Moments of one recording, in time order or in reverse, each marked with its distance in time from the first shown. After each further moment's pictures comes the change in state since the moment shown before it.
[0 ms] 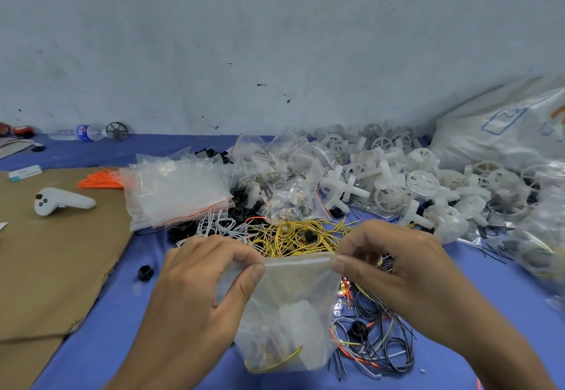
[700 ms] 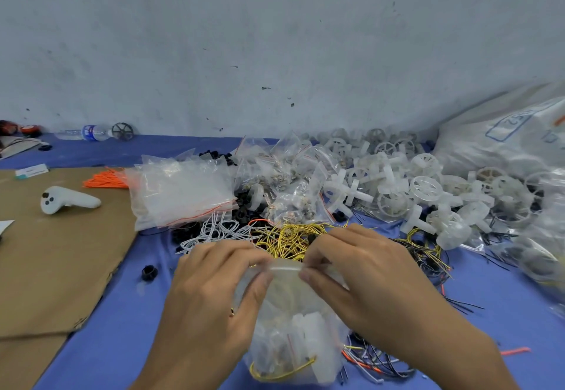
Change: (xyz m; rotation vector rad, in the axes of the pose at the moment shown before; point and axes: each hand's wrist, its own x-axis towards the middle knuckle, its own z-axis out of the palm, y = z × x) left_hand -0.007 -0.004 0.016 0.067 0.094 0.087; right_hand 0.013 -0.037 0.023 -0.518 -0.092 -0.101
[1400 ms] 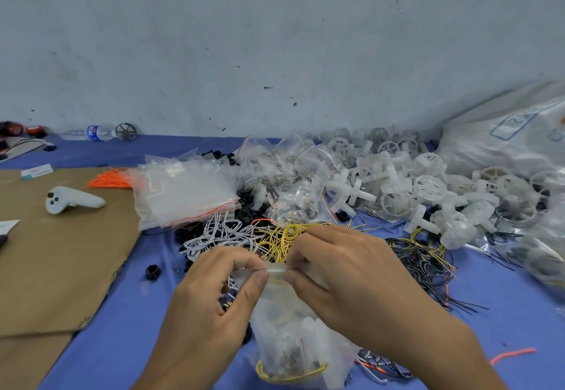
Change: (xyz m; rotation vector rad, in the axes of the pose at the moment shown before) left_hand -0.007 -0.008 0.000 -0.253 -0.035 -0.168; right_hand 0.013 -0.014 0.002 -0.001 -0.055 -0.025
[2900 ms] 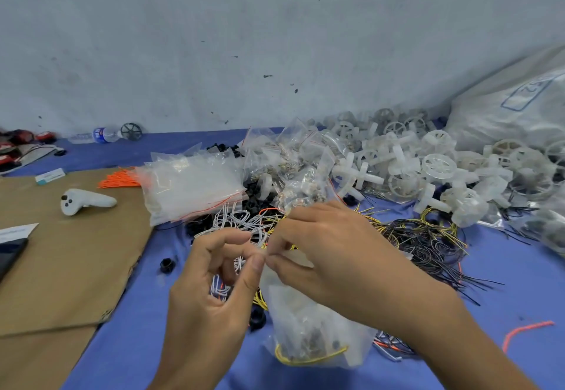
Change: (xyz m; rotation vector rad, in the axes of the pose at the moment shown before) left_hand -0.010 -0.001 0.006 -0.257 0.190 -0.047; right_hand 0.016 -0.011 0.001 0.110 -0.027 -0.099
